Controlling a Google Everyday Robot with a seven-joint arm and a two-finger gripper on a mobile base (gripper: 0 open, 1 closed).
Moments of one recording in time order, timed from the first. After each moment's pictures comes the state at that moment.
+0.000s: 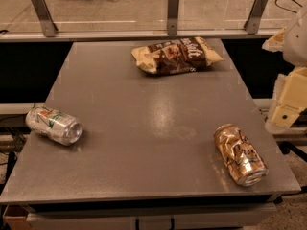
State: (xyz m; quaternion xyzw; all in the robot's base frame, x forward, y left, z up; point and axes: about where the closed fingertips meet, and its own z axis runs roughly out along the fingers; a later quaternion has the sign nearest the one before) arm 0.438 -0.217 0.976 -0.60 0.78 -0.03 0.16
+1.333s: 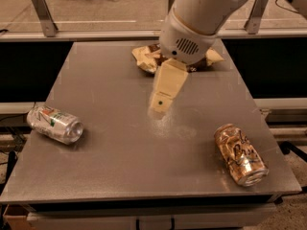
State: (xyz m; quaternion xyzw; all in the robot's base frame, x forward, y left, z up) arm 0.480 -0.023 0.956 -0.65 0.74 0.07 0.18
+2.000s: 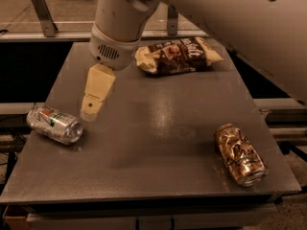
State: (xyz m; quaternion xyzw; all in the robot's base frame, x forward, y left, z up) arm 0.492 0.102 0.928 -0.64 0.75 0.11 0.15
